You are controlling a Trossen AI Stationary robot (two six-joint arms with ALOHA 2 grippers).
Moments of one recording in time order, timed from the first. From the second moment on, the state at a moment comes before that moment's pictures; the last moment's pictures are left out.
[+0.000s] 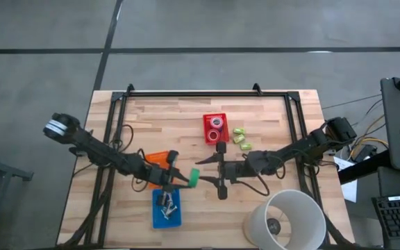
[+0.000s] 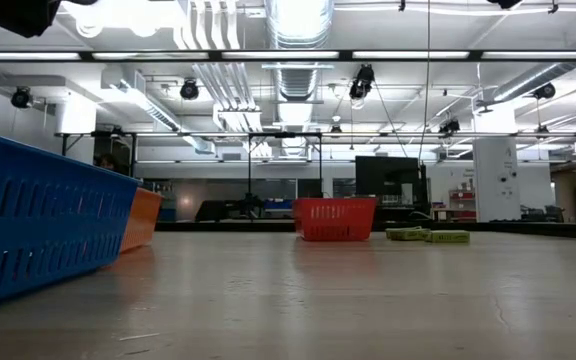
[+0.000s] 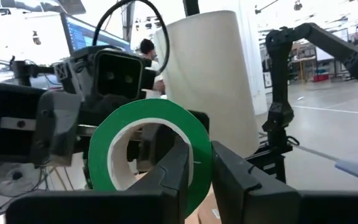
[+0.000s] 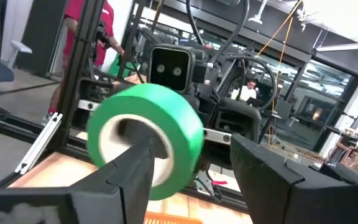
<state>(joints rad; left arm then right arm) -0.42 1.39 0.60 1.06 -0.11 0.21 0.32 1.63 0.93 0.85 0.25 -0.35</state>
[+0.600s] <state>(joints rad) -0.41 1.39 0.60 1.05 -0.12 0.20 0.32 1.63 0.93 0.81 0.25 -0.37</state>
